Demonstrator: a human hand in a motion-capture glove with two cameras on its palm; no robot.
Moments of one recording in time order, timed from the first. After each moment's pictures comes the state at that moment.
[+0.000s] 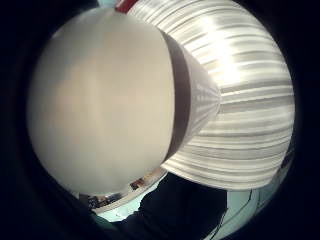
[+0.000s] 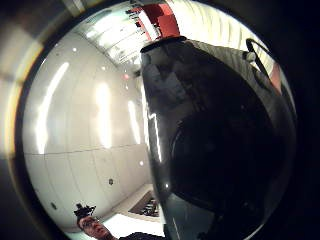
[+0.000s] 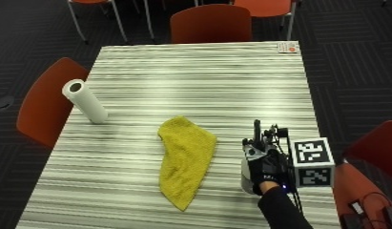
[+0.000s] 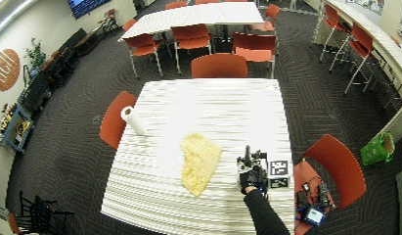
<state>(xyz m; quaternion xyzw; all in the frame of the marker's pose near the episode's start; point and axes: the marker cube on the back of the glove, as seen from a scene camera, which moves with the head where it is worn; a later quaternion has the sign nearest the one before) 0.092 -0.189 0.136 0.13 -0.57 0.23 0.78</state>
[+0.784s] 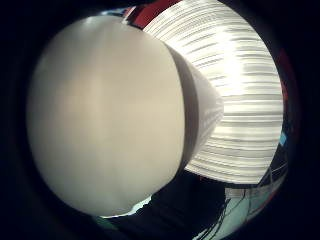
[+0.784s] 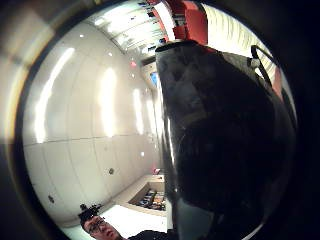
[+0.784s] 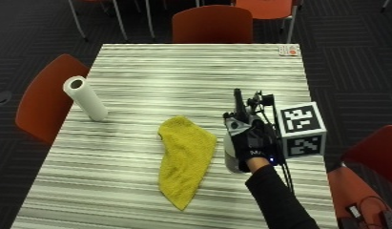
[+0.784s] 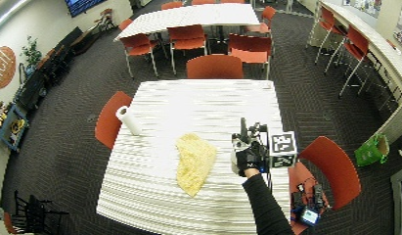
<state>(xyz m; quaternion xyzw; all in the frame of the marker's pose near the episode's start) 0.039 -0.207 0.027 0.14 -0.59 0.15 0.78</state>
